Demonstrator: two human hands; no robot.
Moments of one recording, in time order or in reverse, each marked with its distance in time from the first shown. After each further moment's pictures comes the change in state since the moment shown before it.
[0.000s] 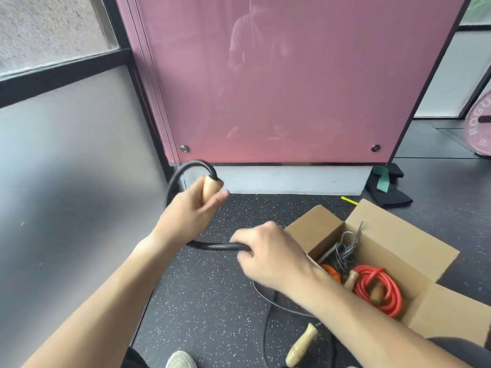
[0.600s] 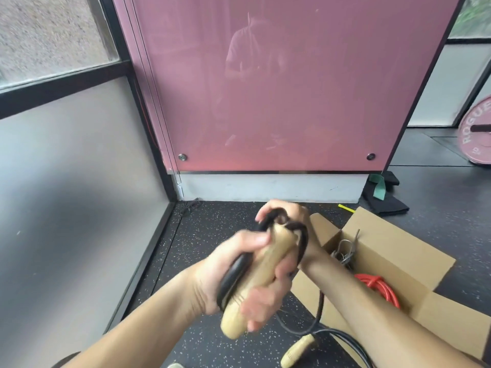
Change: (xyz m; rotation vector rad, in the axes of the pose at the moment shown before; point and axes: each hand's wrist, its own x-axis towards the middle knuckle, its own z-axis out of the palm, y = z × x) left_hand -0.058 0.081 0.032 -1.278 -1.290 -0.174; right_hand 0.014 0.035 -0.028 0.412 0.353 0.188
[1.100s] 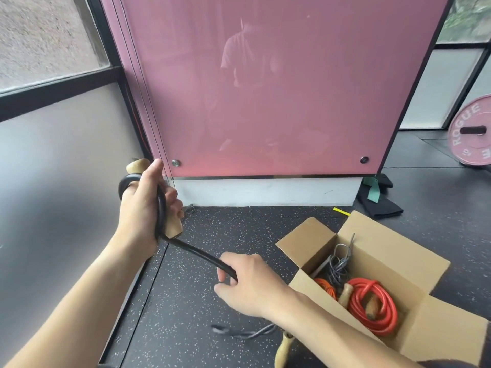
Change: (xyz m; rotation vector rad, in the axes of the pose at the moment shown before) left_hand -0.041 0.072 -0.054 0.280 1.358 0.735; right_hand -0.036 -0.004 0.050 -0.204 -0.521 0.109
